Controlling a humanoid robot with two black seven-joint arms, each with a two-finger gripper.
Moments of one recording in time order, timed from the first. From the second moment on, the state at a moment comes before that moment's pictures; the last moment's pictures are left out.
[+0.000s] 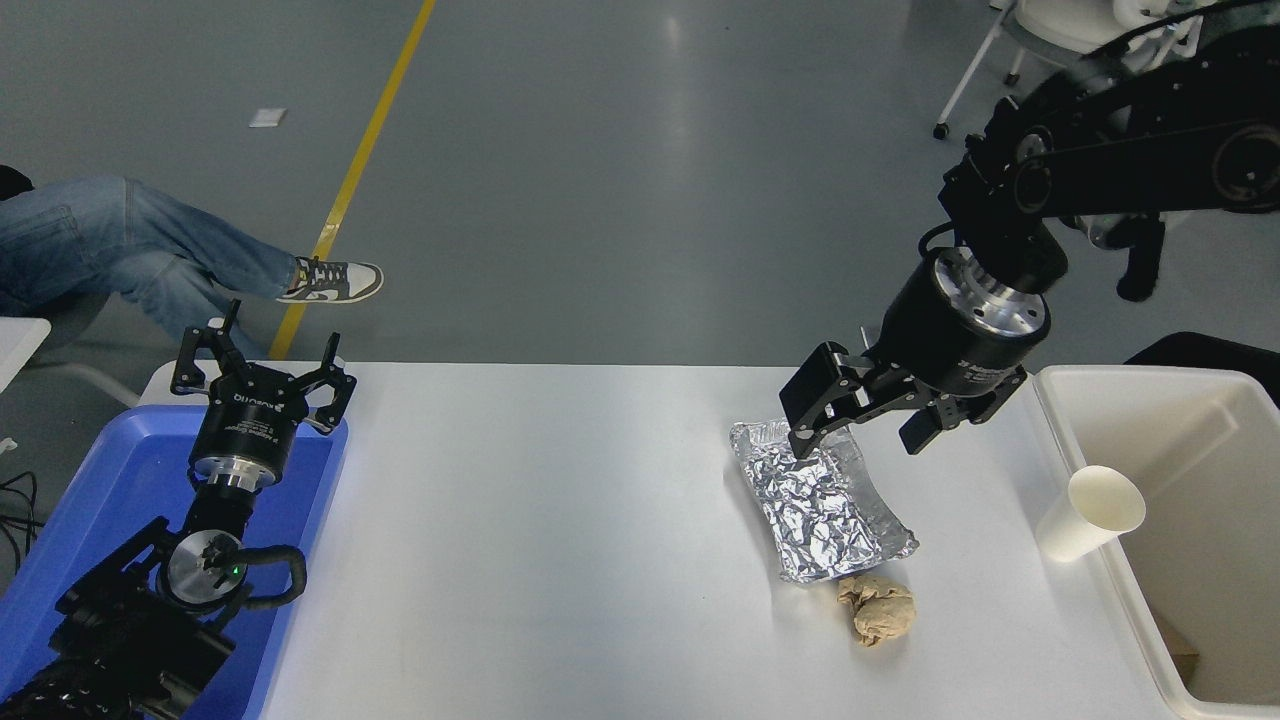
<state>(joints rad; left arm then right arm) -0.52 0.23 -1.00 -0.46 -0.12 -0.69 -0.39 2.34 -0.16 -1.26 1.54 0.03 0.78 0.08</state>
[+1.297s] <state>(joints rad) -0.52 0.23 -1.01 -0.46 -0.12 -0.69 -0.39 1.57 -0.59 -1.21 0.95 -0.71 0.46 0.09</state>
